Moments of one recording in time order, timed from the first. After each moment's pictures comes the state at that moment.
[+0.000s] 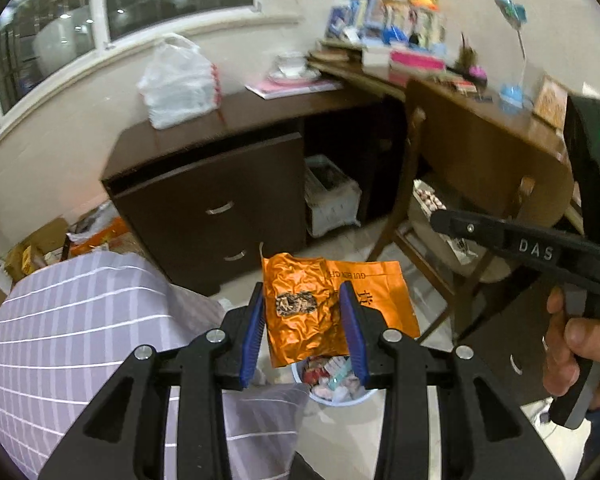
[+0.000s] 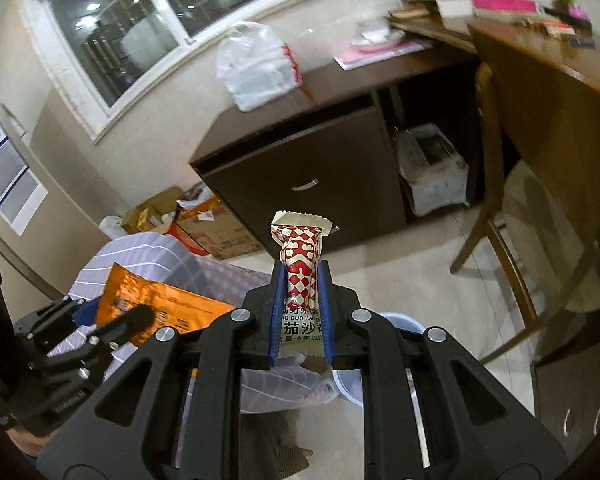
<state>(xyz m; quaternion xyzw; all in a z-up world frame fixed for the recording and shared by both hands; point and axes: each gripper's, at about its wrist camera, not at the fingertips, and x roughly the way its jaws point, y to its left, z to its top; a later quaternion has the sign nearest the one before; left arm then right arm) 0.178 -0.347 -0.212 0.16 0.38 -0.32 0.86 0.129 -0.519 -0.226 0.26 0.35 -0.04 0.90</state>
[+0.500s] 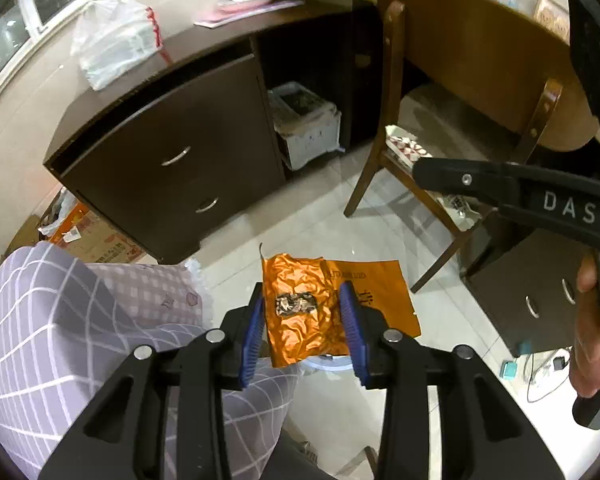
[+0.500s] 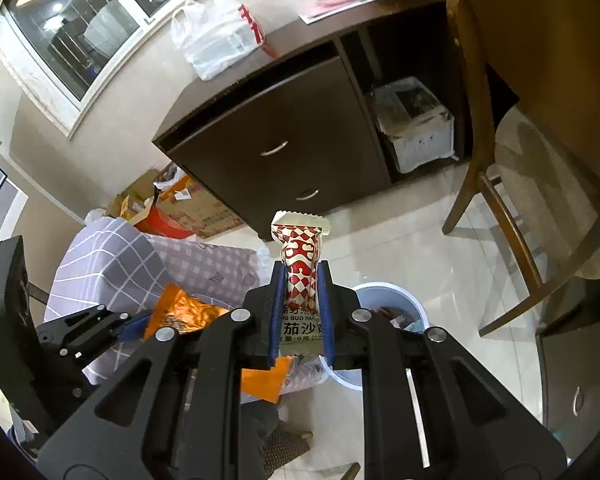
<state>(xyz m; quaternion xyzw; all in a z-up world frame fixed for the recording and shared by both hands) 0.201 -0.420 -0.299 0.25 0.46 -0.32 0.79 0.150 -0.549 -0.294 0.29 0.40 -0.05 0.87</state>
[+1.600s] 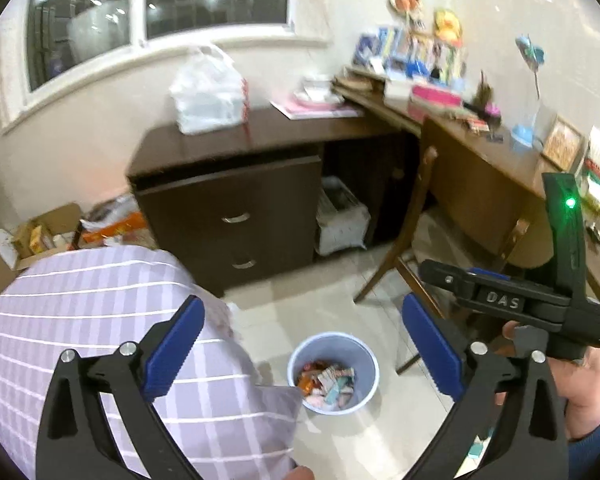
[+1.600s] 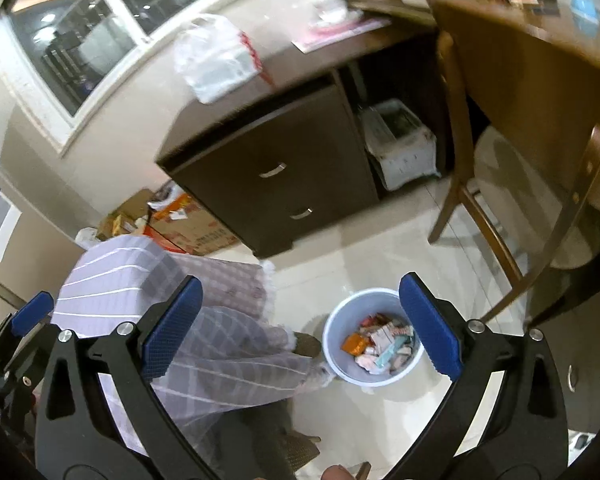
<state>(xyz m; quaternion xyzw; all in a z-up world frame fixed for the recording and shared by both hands) 0.159 -0.299 -0.158 0.10 0.35 -0.28 0.89 0.123 -0.499 -0.217 0.28 0.37 -0.10 0.88</state>
